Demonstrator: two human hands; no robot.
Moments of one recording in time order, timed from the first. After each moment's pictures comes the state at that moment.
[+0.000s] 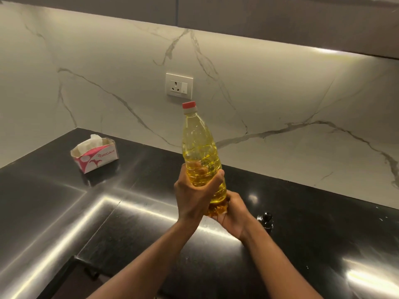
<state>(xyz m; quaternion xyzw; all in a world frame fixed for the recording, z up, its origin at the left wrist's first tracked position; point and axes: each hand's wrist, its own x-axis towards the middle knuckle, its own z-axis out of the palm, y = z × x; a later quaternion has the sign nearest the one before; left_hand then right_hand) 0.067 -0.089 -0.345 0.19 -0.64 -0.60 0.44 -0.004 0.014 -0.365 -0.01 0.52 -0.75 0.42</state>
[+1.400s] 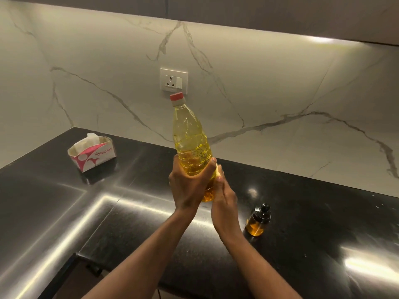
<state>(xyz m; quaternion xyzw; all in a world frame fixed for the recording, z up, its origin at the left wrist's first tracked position) 0.063 -0.095 -0.339 0.22 -0.66 -0.55 0.47 0.048 0.004 -0.363 -0.20 0.73 -0.65 0.08</state>
